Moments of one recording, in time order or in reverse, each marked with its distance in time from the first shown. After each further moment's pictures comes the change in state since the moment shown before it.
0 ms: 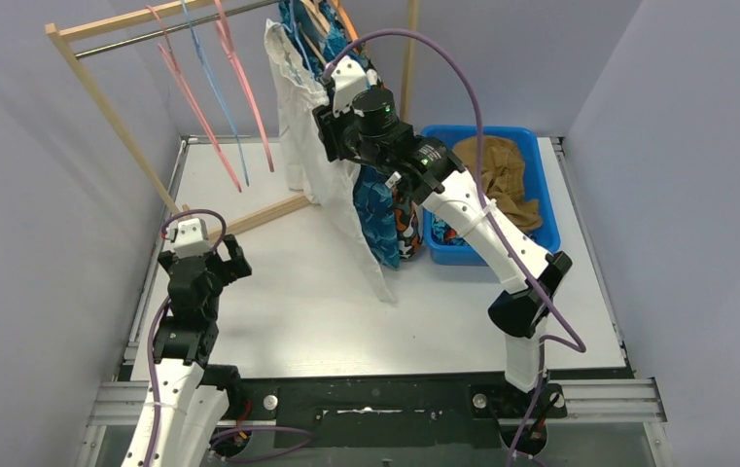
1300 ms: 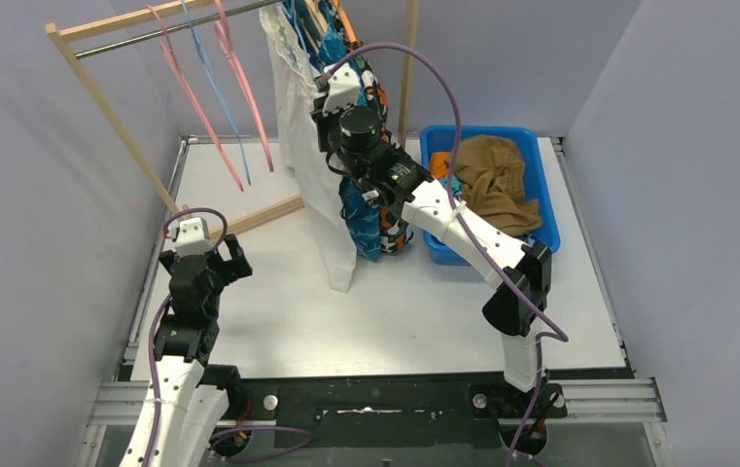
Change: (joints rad) left arm 0.000 0.017 0.000 0.000 0.000 0.000; right arm 0.005 0.035 -0.209 0.486 0.148 0.021
